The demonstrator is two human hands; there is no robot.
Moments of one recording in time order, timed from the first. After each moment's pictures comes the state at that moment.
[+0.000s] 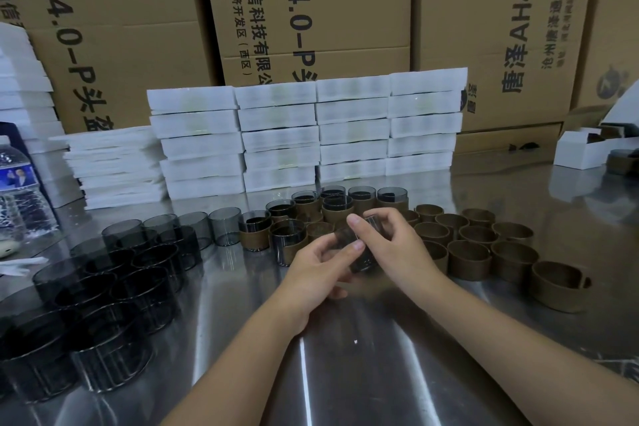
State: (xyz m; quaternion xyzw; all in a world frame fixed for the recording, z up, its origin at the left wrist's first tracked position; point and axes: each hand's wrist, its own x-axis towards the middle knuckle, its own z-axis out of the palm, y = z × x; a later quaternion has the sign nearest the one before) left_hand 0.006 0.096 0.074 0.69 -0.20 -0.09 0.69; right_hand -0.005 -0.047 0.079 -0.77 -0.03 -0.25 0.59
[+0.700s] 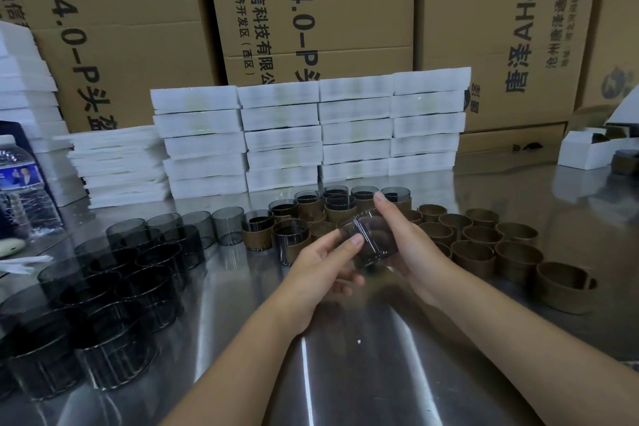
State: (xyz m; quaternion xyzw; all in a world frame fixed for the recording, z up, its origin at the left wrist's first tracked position) left_hand -0.001 0.098 0.082 0.65 -0.23 -0.13 0.71; right_hand -0.010 -0.052 0.095 -0.69 0.01 -0.09 0.71
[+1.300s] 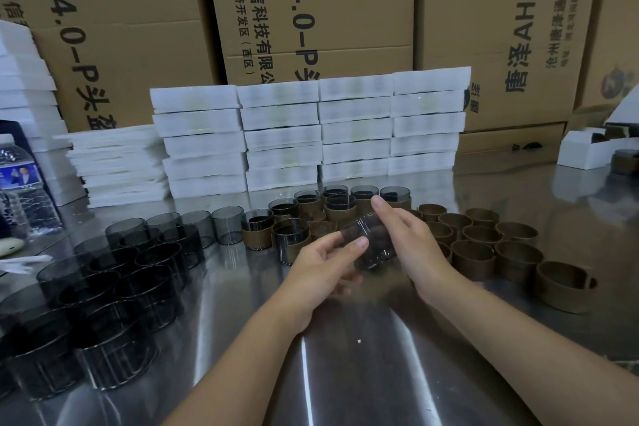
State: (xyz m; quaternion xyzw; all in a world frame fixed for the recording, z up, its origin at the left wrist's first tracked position) left_hand 0.000 0.095 0.081 0.69 -0.20 -0.09 0.69; right_hand -0.008 -0.049 0.091 -0.70 0.01 -0.21 0.68
